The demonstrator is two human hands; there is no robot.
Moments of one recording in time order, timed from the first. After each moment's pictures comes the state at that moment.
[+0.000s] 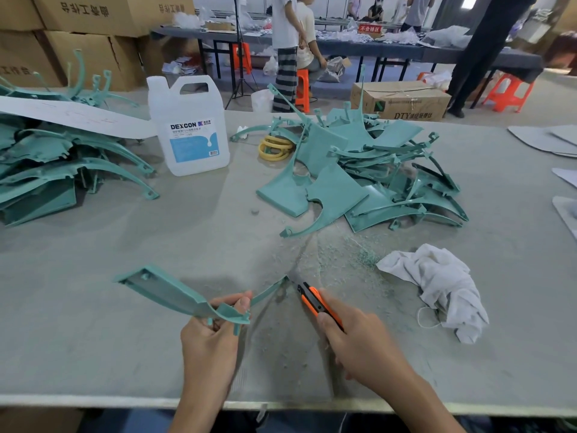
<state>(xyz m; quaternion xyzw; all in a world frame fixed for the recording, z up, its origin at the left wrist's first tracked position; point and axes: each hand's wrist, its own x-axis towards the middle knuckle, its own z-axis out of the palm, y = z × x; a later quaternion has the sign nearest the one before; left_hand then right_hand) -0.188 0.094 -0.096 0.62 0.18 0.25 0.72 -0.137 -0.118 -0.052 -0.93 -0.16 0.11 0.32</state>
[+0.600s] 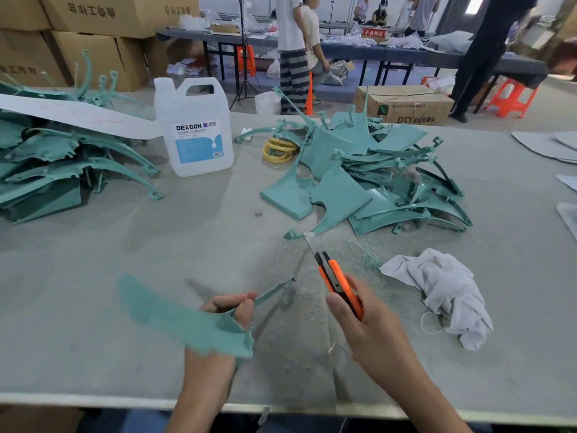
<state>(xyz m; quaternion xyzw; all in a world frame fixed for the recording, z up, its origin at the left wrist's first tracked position) -0.183 0.097 -0.088 0.63 0.19 0.23 0.72 -0.139 -0.123 -0.039 -0.88 -0.11 0.03 0.45</state>
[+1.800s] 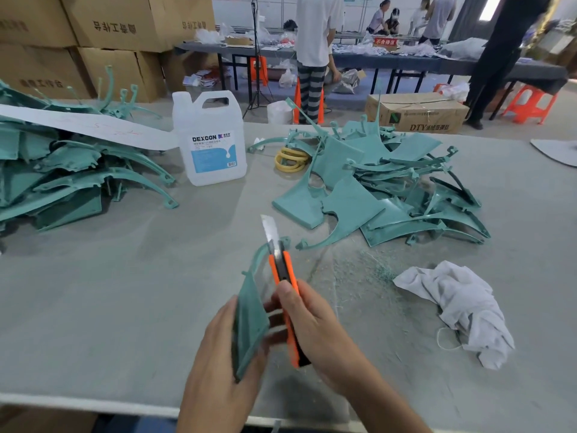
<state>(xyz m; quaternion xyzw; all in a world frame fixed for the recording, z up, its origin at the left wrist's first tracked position) -0.231 0.102 -0.062 0.87 0.14 0.21 0.43 -0.138 -0.028 -0.026 -0.62 -0.13 0.24 0.73</state>
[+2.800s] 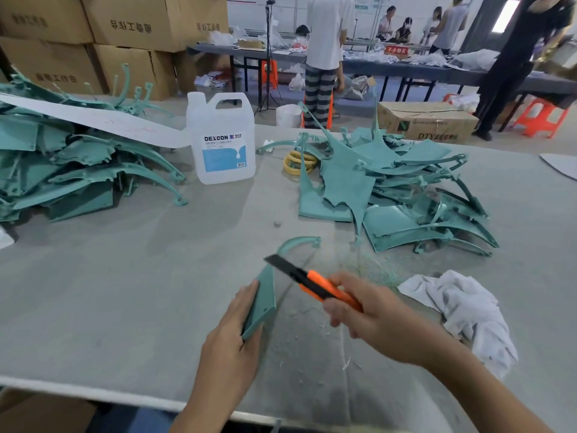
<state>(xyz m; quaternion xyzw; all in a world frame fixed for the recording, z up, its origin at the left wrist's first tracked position) -0.200 0.109 -0.069 0.87 0.17 0.17 0.44 -0.095 -0.113 0.013 -0.86 -0.34 0.16 0.34</state>
